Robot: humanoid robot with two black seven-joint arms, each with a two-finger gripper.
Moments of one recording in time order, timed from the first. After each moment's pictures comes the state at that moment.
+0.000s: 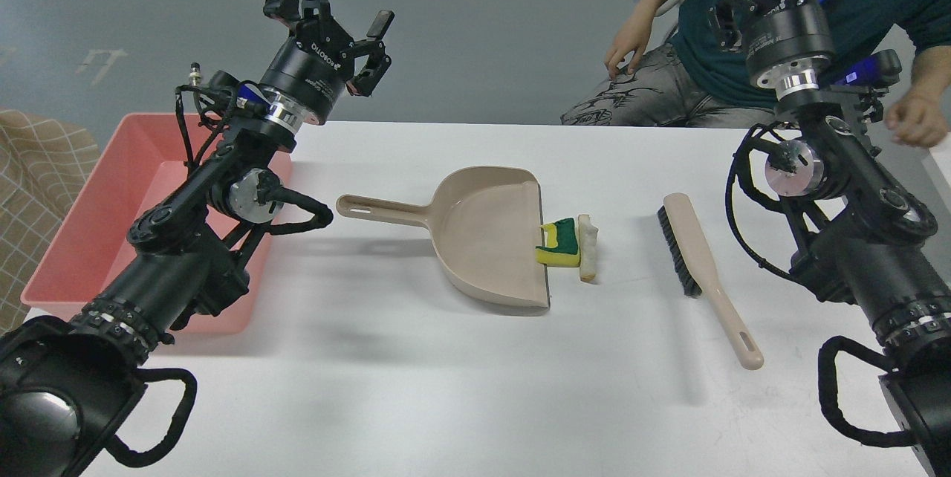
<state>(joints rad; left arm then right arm) -0.72 0.17 -1.08 -0.79 0.56 -0.38 -0.43 0.85 -0.10 1.22 0.66 -0.76 0.19 0.49</state>
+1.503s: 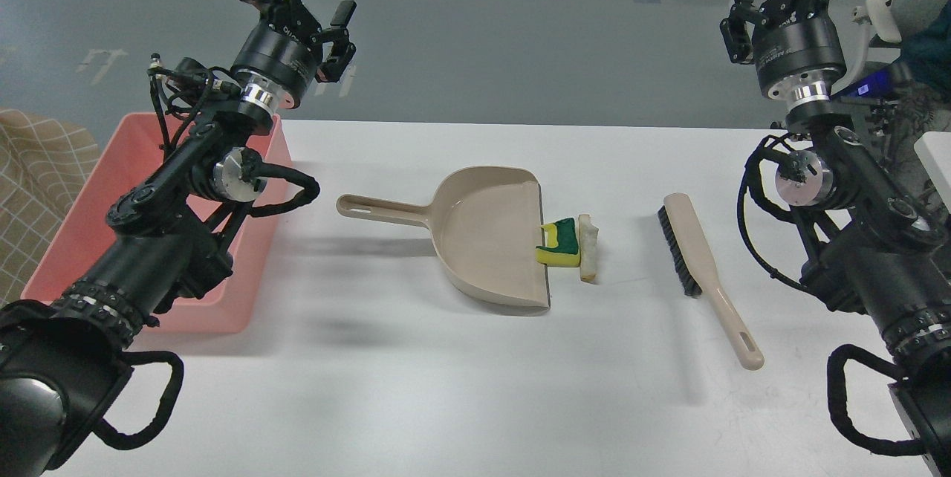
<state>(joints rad) -0.75 0.20 -1.09 -0.77 0.54 -0.25 -0.38 0.82 -0.11 1.21 0.65 -0.76 0.18 0.49</state>
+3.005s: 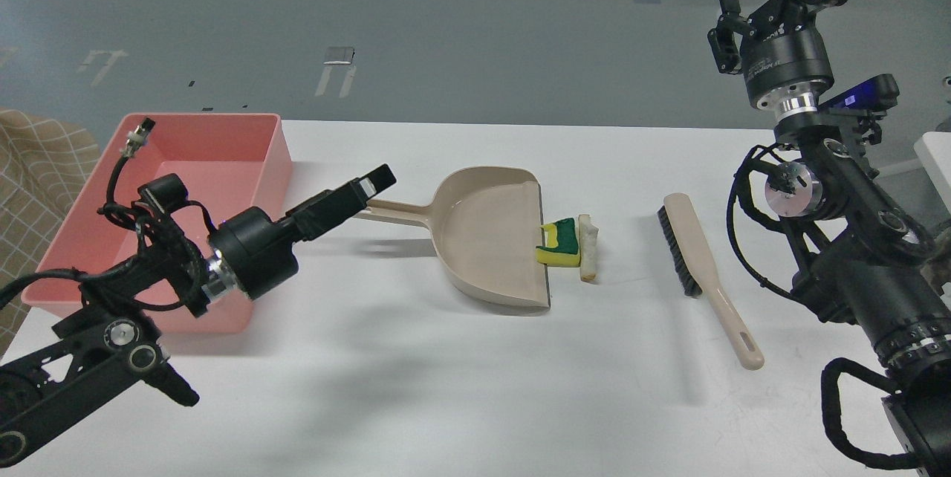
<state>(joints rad) -0.13 0.75 -0.89 -1.73 1.40 0.00 -0.29 0.79 -0.10 1.21 0.70 -0.76 0.17 0.49</state>
